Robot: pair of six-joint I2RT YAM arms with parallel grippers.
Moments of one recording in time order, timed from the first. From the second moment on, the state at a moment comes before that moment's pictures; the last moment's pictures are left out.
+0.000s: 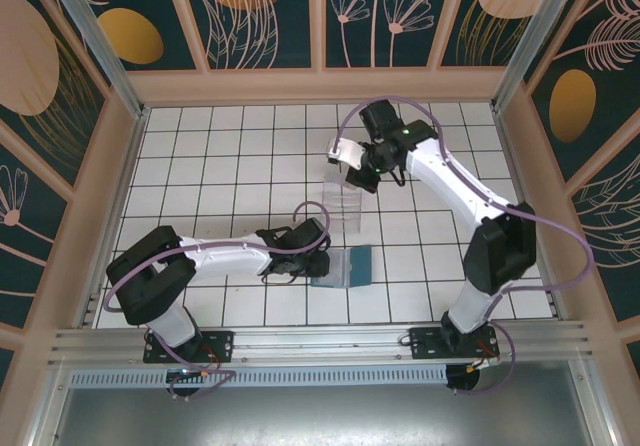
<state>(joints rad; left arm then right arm) -0.99 1.64 0.82 -0.30 0.01 -0.87 0.53 1.74 1.61 -0.99 -0.27 -0.81</state>
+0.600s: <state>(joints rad) -0.99 1.64 0.82 -0.30 0.02 -0.86 0.54 2.03 1.91 -1.22 -0.16 -0.95</state>
